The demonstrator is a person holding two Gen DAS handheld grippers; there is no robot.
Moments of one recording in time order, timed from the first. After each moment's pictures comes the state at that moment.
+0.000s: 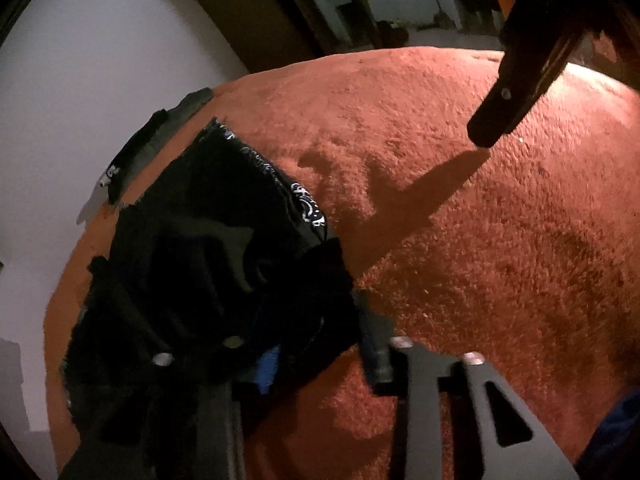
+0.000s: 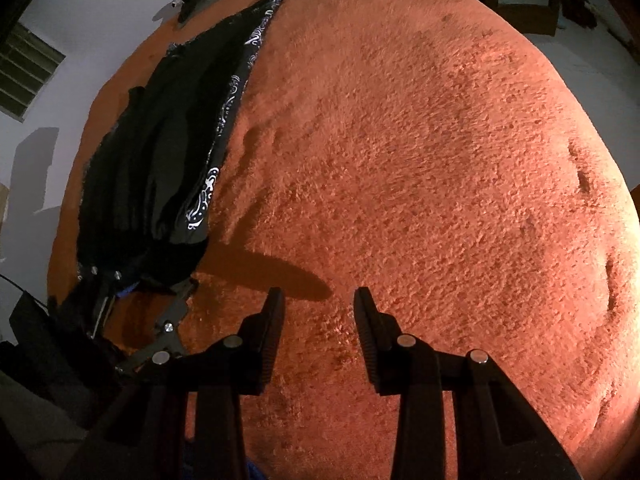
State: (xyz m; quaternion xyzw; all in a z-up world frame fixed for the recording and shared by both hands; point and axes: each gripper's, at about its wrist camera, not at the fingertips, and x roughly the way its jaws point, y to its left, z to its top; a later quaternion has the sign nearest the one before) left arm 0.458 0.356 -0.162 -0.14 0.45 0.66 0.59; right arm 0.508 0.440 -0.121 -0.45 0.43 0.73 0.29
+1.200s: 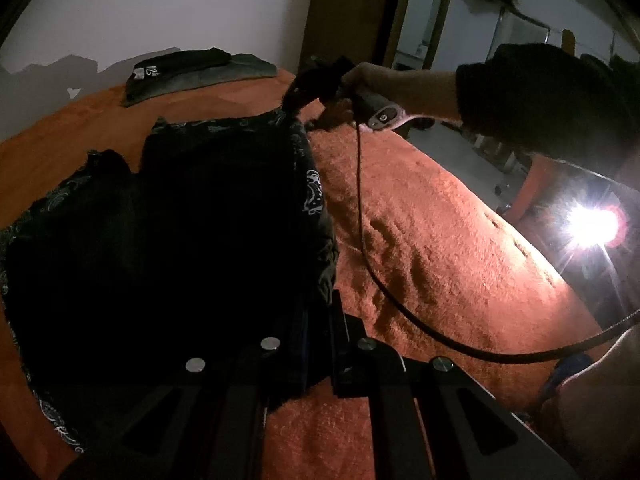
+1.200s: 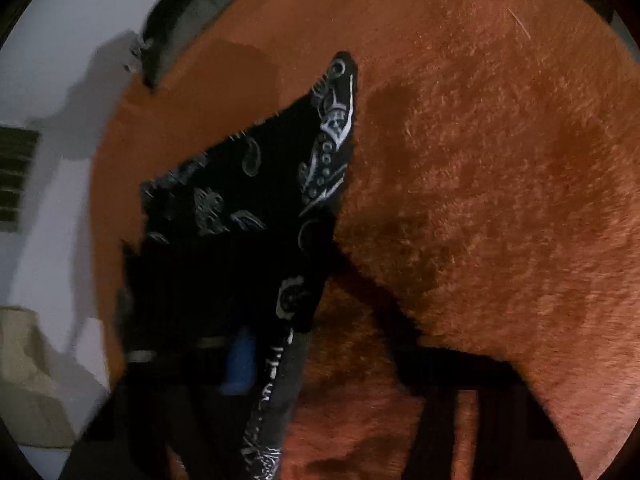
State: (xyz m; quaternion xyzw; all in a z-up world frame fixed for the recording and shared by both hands) left arm 0.319 0.300 -0.058 -0.35 0.21 0.65 0.64; right arm 0.214 0.733 -0.148 -0.44 0.52 0.69 0.25
